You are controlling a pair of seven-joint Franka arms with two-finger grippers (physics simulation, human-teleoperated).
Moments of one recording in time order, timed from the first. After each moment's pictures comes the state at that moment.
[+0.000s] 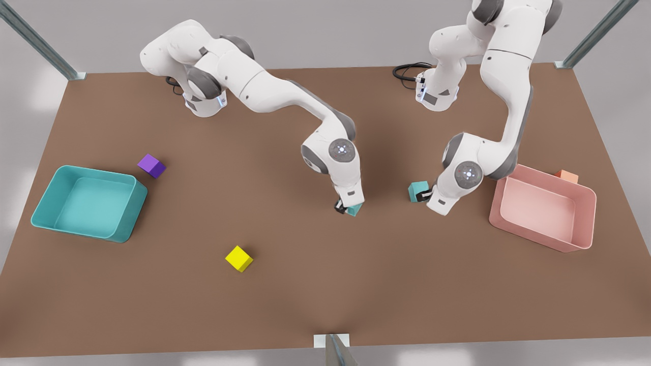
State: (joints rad) left arm 0.13 0.34 -0.42 -2.01 0.18 2.11 -0.59; right arm 0.80 0.95 0.04 -0.98 -0.04 2.07 -0.16
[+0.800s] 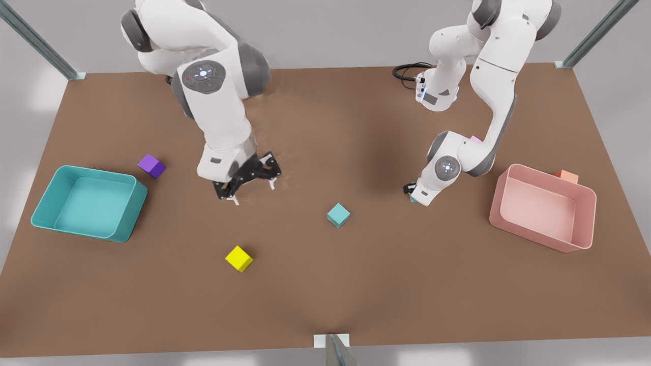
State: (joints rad) left arm 0.16 0.35 -0.48 -2.21 0.22 2.30 -0.64; right arm 0.55 0.34 -0.29 -1.06 0.03 1.61 0.05
